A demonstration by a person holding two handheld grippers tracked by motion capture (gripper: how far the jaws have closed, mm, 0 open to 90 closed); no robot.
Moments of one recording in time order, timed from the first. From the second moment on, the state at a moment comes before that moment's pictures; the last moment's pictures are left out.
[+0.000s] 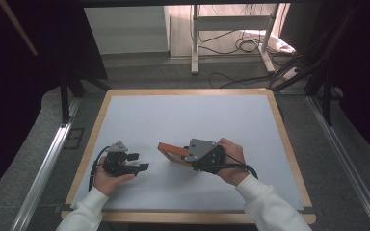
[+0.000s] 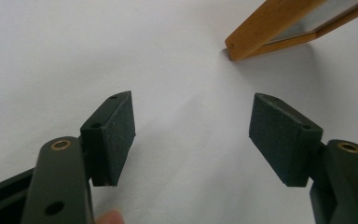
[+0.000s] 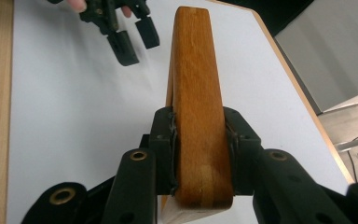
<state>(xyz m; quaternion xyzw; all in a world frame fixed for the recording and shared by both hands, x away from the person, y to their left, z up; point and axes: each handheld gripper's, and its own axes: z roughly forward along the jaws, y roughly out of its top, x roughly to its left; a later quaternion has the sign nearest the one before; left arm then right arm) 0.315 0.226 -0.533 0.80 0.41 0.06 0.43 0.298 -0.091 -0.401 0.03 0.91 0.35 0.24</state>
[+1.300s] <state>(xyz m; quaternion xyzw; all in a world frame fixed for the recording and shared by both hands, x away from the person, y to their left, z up) 0.315 0.226 -0.534 0.80 0.41 0.06 0.44 0.378 -0.116 -0.412 0.21 0.86 0.38 0.27</state>
